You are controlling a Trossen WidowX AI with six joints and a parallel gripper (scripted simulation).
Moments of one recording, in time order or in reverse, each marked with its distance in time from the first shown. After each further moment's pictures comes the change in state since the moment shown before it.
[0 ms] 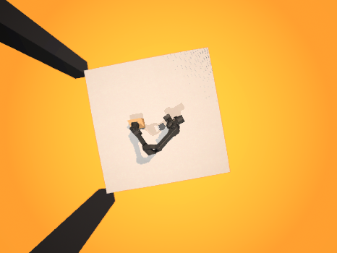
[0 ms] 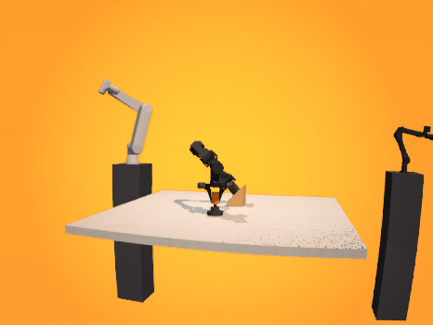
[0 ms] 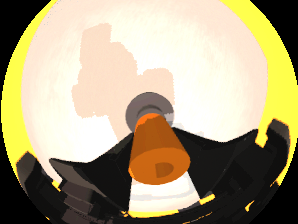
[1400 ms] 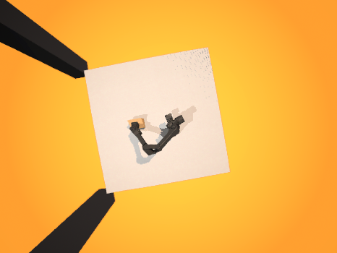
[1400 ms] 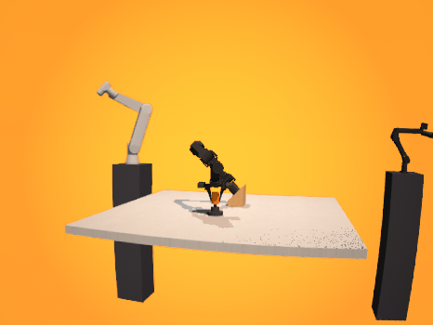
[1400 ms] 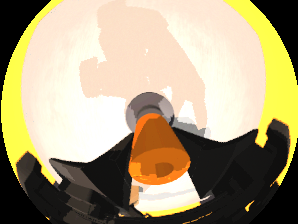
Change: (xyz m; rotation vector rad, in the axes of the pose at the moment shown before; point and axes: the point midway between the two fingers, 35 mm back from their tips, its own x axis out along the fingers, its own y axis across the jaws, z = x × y) arm 0.000 0.000 0.000 0.210 0.000 0.000
